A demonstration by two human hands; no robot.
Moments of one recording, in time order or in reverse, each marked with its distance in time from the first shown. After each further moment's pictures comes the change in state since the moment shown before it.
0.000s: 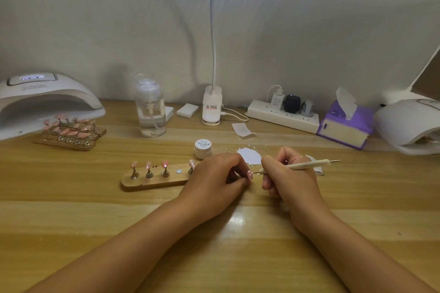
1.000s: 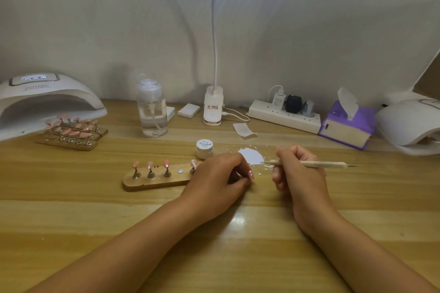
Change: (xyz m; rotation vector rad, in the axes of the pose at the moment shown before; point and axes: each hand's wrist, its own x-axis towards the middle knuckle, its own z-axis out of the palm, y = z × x) left_hand -0.001 0.002 -0.002 -0.010 -0.020 -0.012; right_hand 0.002 0.000 -0.004 0.171 0.071 0.020
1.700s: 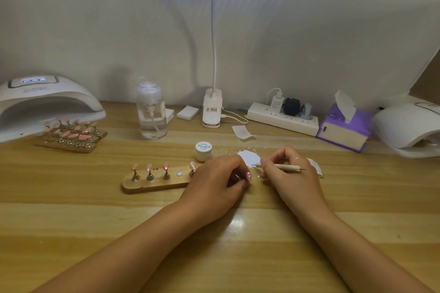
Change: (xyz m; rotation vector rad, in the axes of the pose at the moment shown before) left_hand 0.000 0.001 0.000 0.054 0.018 -0.001; right_hand 0.010 0.009 -0.006 -0.527 -0.018 -0.163
